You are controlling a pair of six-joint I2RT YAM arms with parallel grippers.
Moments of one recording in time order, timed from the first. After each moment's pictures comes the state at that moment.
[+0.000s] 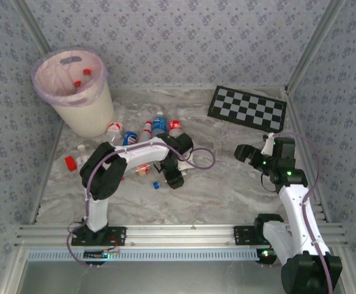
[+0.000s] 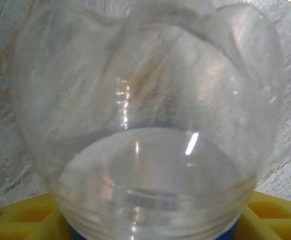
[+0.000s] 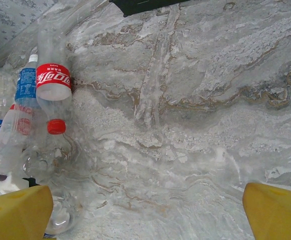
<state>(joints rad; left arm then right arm) -0.87 1.94 1.37 -0.97 0.12 0.31 -0.05 0.82 0.66 -0.59 -0.38 0.39</state>
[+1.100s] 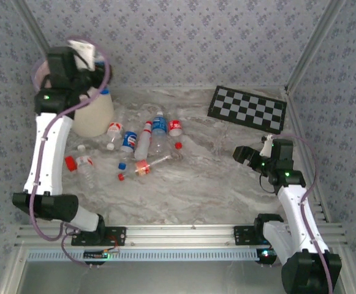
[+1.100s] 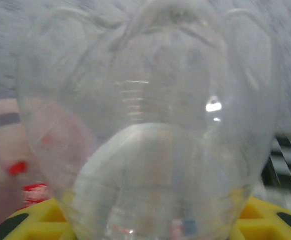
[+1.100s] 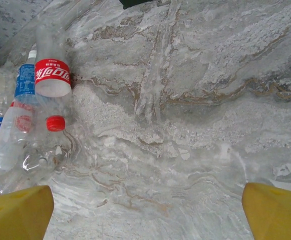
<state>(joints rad) -0.07 1.50 1.92 -0.73 0.12 -0.07 -0.05 0.82 0.62 -0.55 -0.40 0.41</state>
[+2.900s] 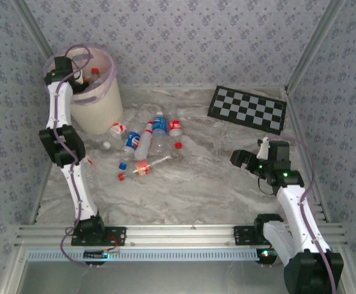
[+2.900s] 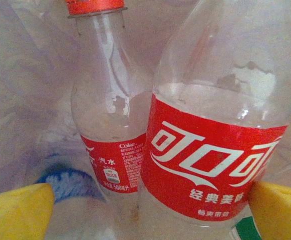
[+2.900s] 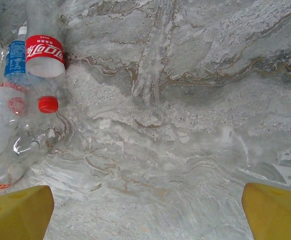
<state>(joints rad) 0.18 2.32 2.41 -1.11 0.18 -0.09 0.00 0.83 0.61 -0.58 -0.39 0.39</state>
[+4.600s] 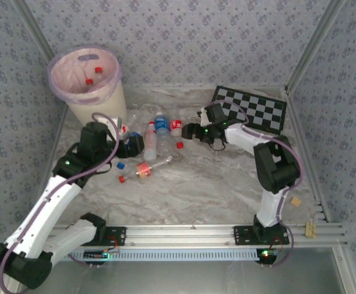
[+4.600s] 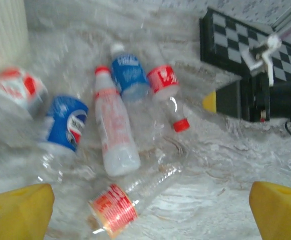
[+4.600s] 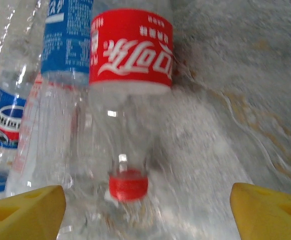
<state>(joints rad) -0.45 0.91 0.93 -0.66 0.06 -0.47 0.43 1.89 1.27 -0.26 -0.42 0.50</state>
